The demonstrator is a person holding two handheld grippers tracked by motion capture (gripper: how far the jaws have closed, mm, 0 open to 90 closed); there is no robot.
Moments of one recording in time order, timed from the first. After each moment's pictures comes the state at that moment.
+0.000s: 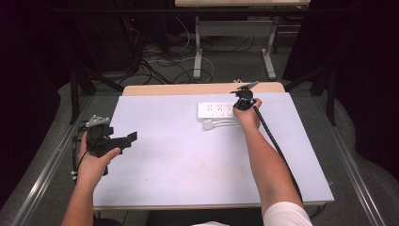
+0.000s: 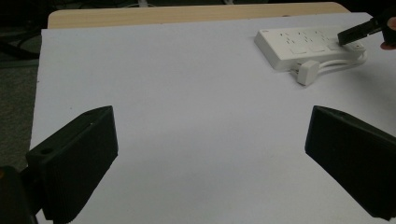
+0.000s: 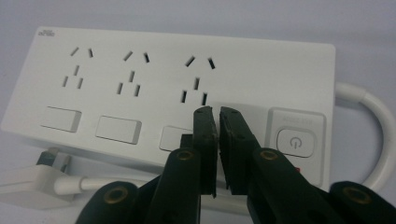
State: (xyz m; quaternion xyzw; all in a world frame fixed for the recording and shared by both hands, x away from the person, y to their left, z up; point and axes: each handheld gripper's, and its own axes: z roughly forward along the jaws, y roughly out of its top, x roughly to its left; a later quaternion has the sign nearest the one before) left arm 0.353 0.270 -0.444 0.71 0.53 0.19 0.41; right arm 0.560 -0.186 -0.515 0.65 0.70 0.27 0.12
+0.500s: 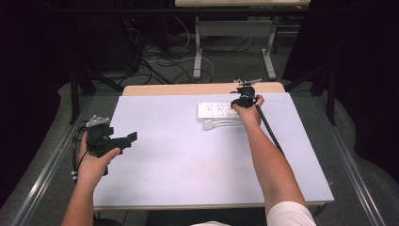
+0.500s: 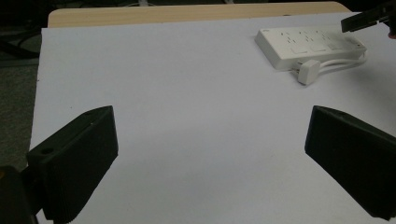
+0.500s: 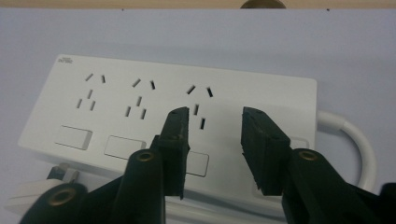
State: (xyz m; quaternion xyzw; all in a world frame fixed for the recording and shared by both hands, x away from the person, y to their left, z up) left arm 0.353 0.271 -0.445 0.71 0.54 0.19 0.41; right arm 0.560 -0.190 -0.503 0.63 0.70 0.31 0.15
